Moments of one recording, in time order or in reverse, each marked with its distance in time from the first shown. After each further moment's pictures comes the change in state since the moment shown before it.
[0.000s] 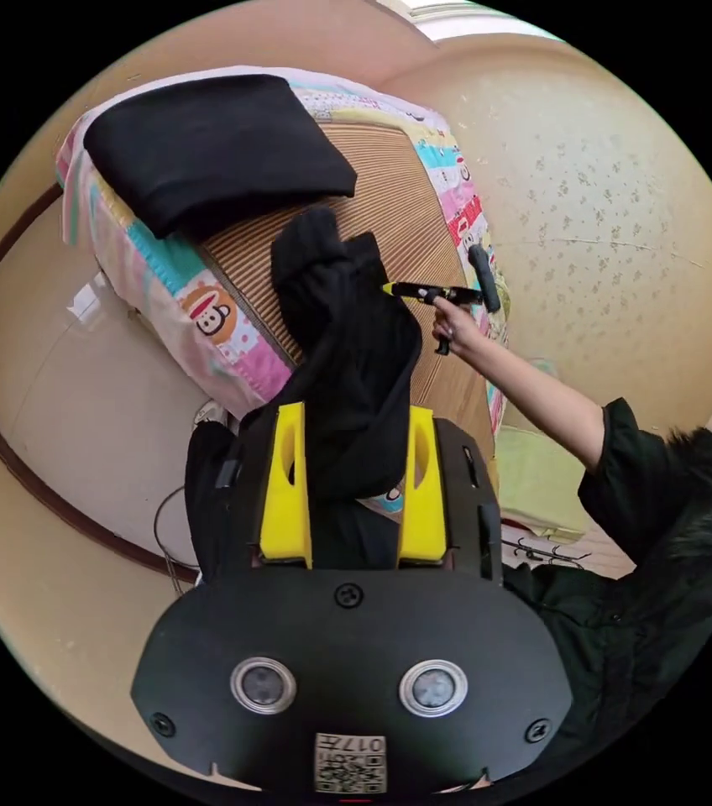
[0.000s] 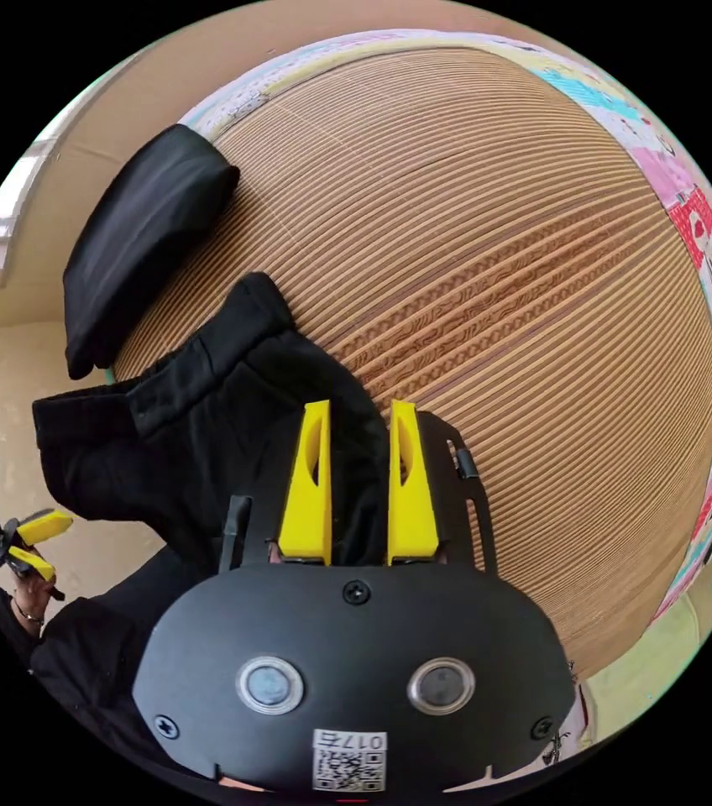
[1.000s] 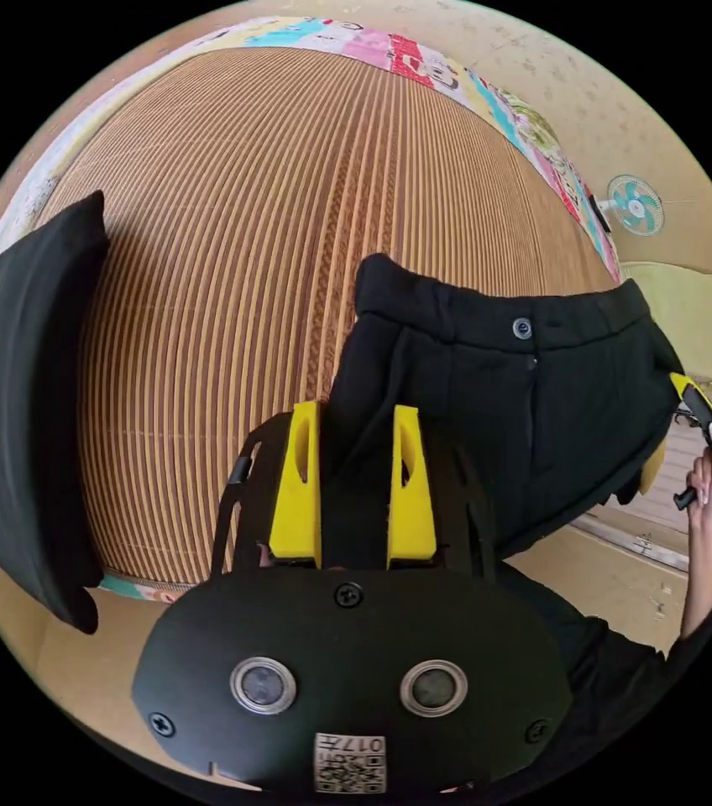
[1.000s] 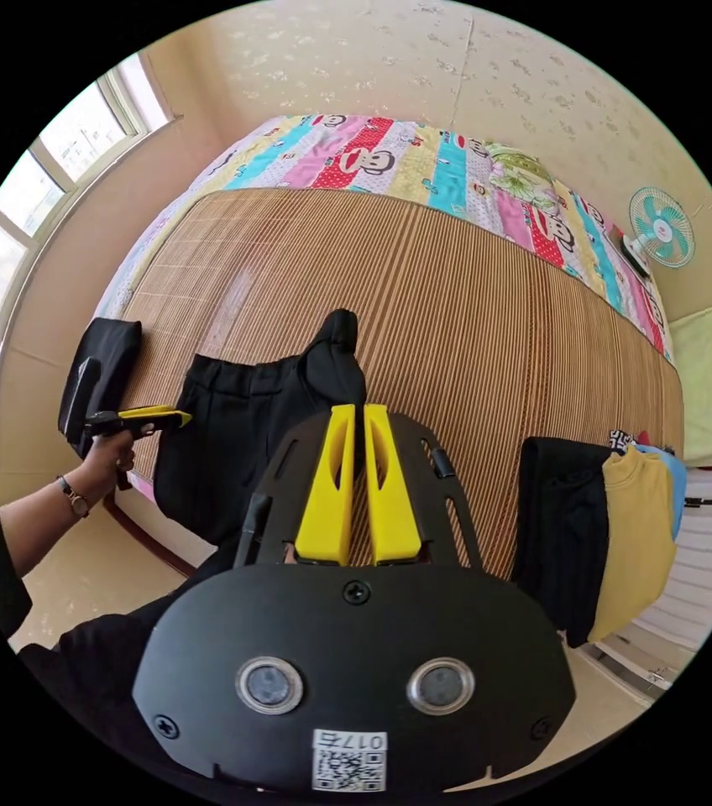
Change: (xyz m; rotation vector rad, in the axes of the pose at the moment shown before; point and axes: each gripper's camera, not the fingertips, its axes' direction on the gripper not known) left arm 0.119 -0.129 0.239 -0.440 -0.342 0.500; right arm -0.037 0.388 -0.130 0.397 0.092 0.689
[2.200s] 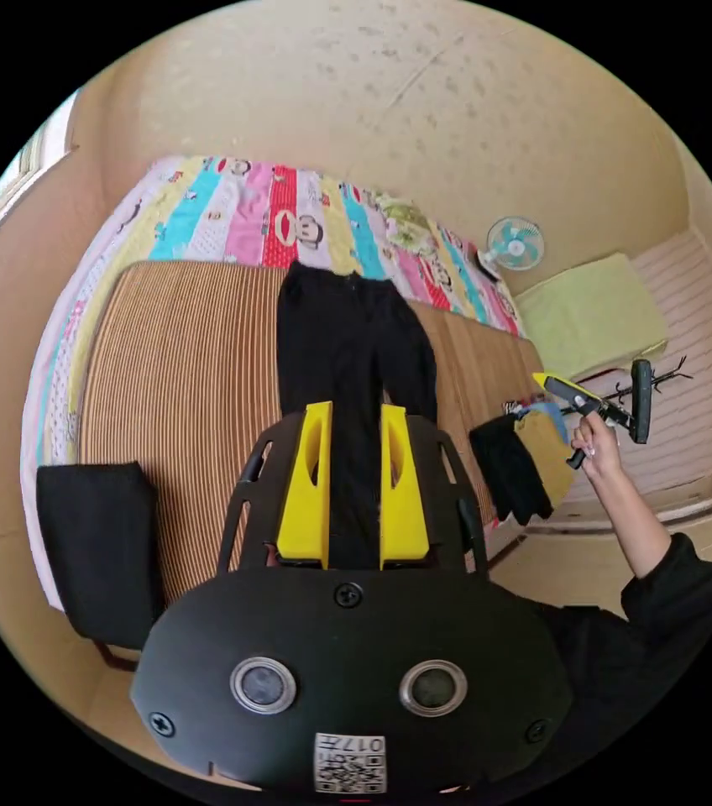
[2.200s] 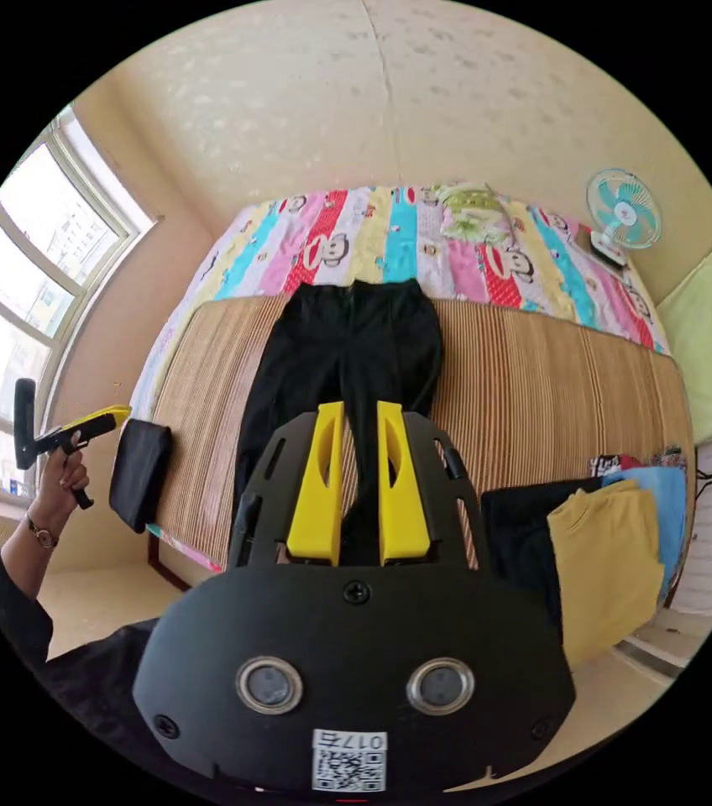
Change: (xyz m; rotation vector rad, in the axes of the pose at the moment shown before) left arm 0.160 -0.067 -0.165 0.141 -0.038 0.186; right arm 0.129 -0.081 -0.020 0.044 -0.133 0.145
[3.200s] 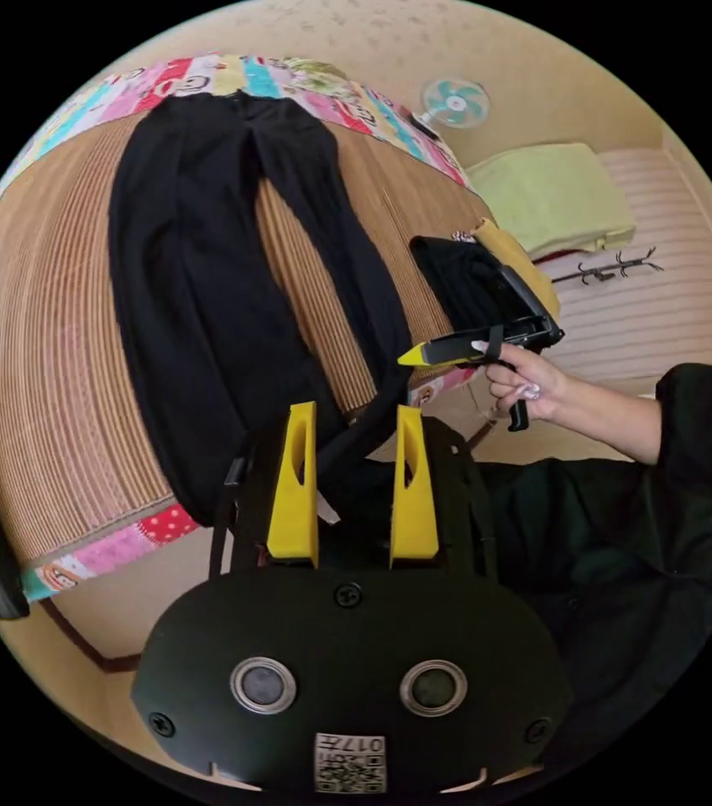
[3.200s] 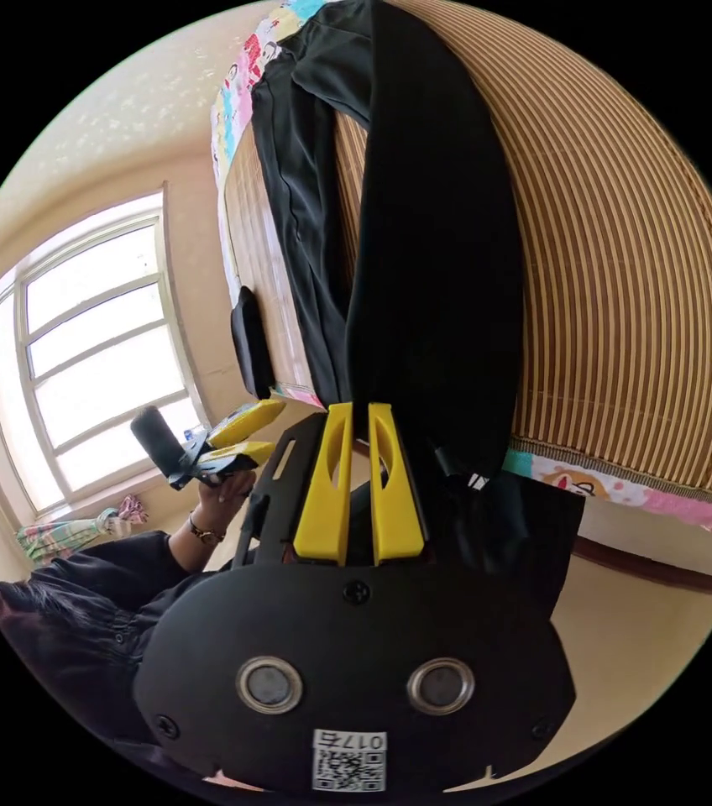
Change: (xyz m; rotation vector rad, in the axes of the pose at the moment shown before) left arm 0.136 0.123 0.171 -0.198 0.169 0.313; right arm 0.125 0.159 0.183 -0.467 -0.747 0.257
